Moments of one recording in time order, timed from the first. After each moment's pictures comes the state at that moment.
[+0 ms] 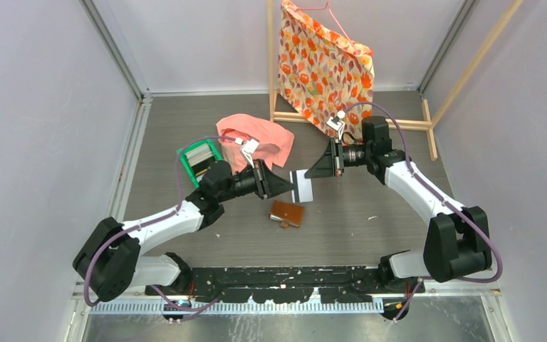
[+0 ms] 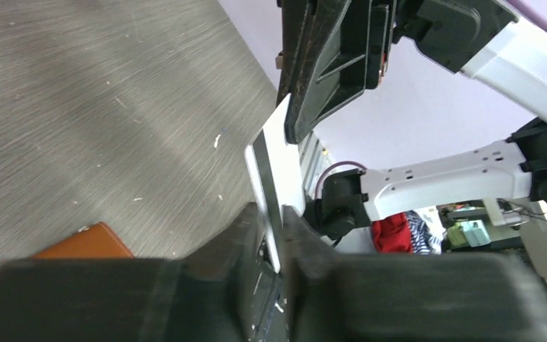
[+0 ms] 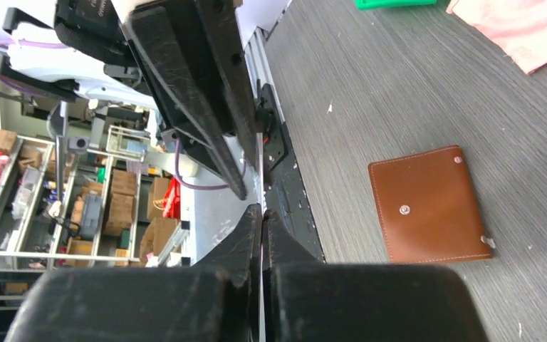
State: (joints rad) left arm -0.70 1.25 0.58 0.64 0.51 -0.87; right arm 0.24 1.37 0.92 -0.13 -1.24 0.45
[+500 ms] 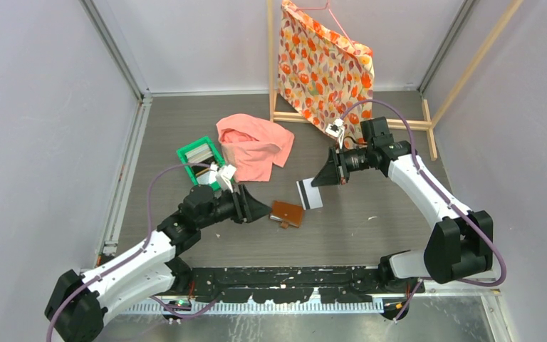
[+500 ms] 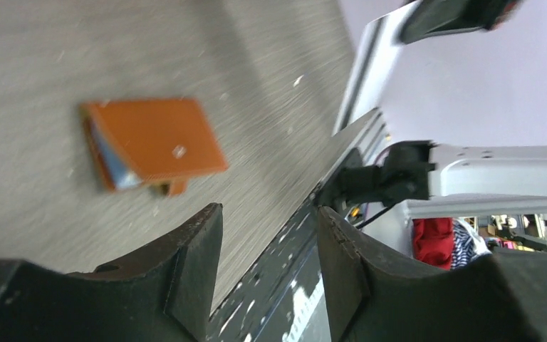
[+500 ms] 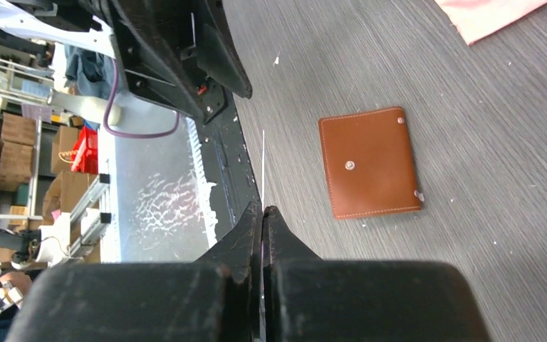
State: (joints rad) left arm -0.70 0.82 0.40 0.19 0.33 -0.84; right arm 0.24 1.35 1.05 -0.62 -1.15 -0.11
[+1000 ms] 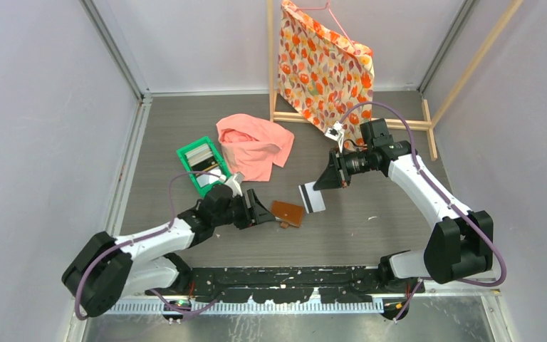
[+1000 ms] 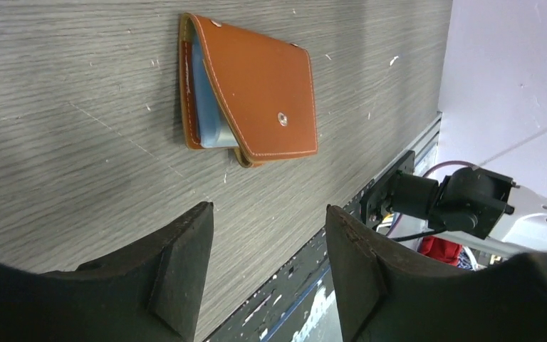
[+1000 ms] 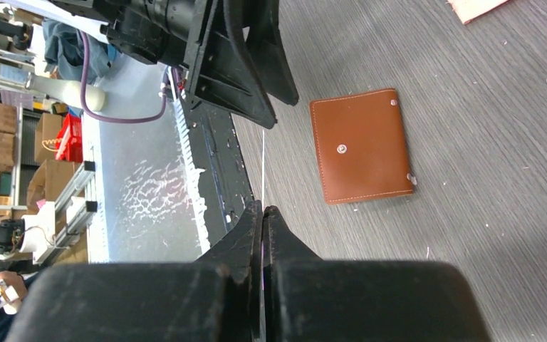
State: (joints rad) left arm -0.71 1.07 0.35 0.16 0.28 -0.97; right arm 0.24 1.35 1.05 -0.72 -1.11 -0.22
